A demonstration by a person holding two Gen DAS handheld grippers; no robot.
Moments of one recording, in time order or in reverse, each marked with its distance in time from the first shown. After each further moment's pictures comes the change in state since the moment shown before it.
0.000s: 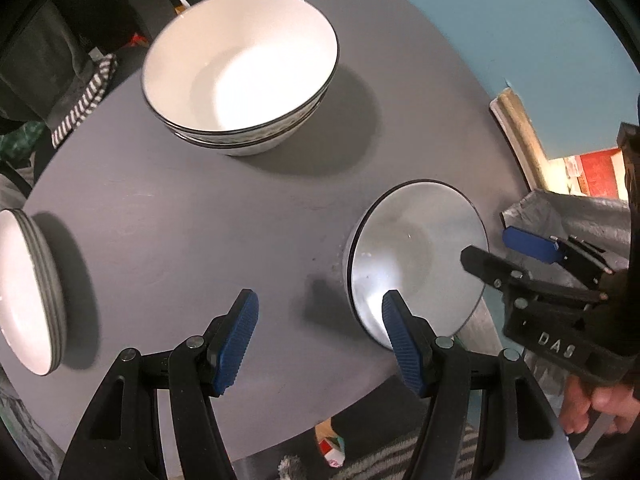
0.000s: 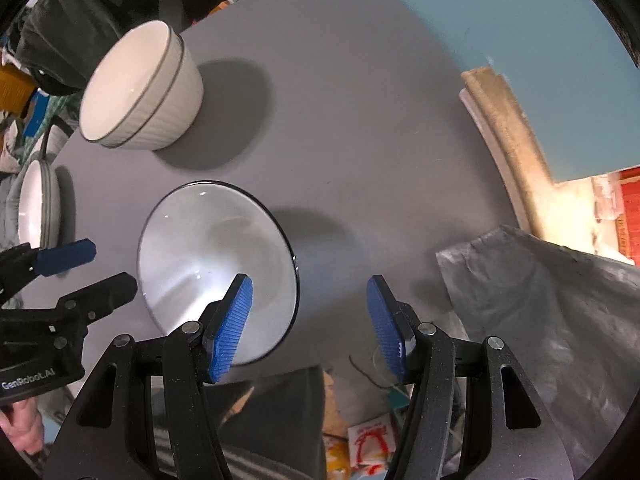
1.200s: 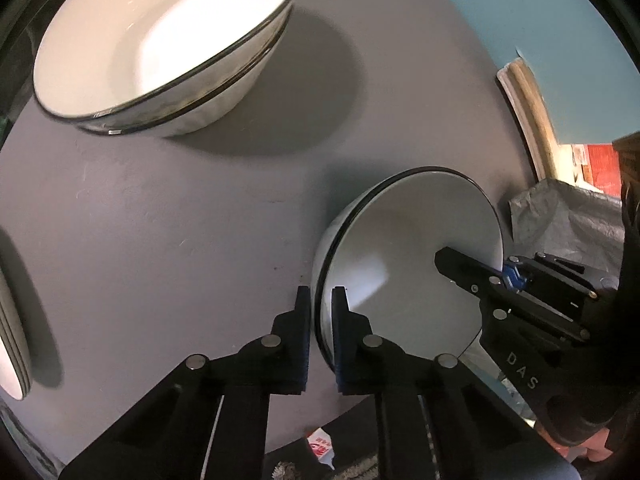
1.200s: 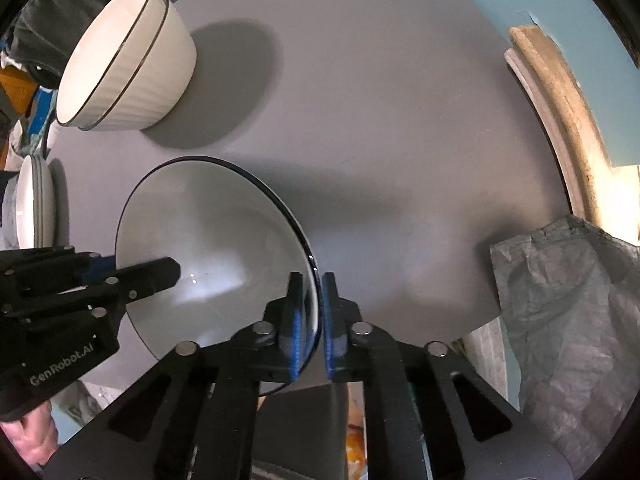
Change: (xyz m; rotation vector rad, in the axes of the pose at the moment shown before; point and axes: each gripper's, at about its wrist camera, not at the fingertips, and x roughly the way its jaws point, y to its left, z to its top) left arm 0.045 -0.004 0.028 0.022 0.126 -0.058; right arm 0.026 0.013 -0.011 0.018 0.066 0.047
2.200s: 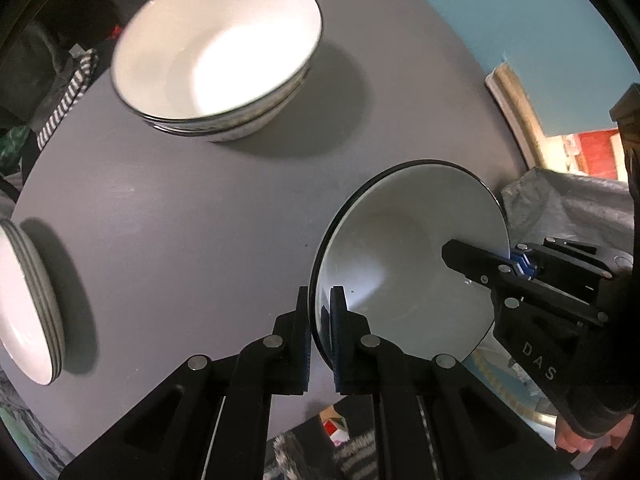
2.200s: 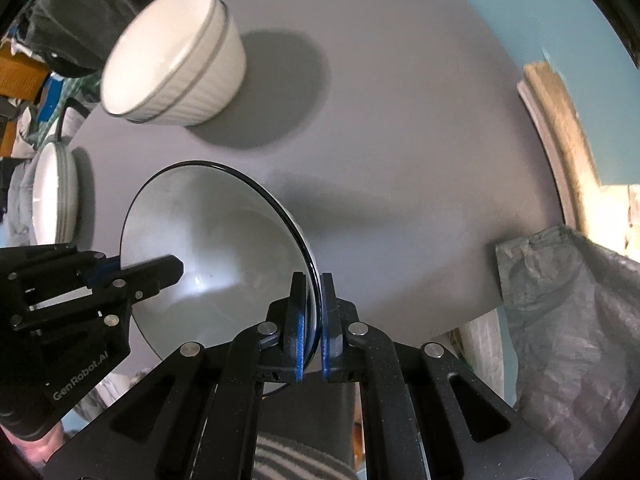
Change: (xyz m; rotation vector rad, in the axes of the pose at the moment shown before) left arm -0.048 -0.009 -0.017 0.009 -0.040 0.048; right arm -0.036 0.031 0.012 -0.041 0.011 0.011
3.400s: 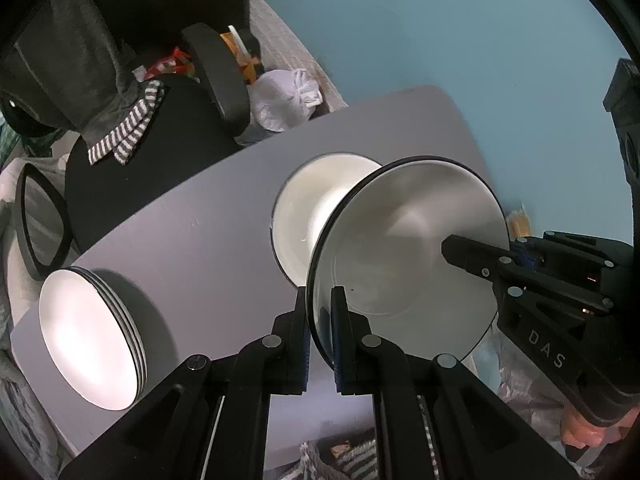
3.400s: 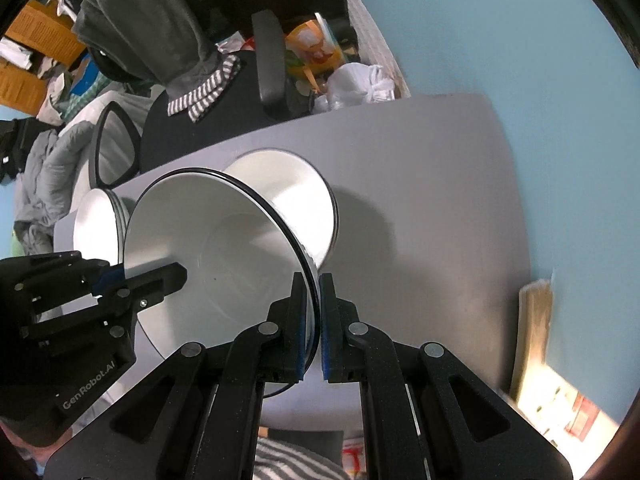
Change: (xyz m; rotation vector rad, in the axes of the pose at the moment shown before) left arm -0.073 0.062 0.068 -0.181 -0.159 0.029; right arm -0.042 0.065 0.110 -0.216 -0.055 0.005
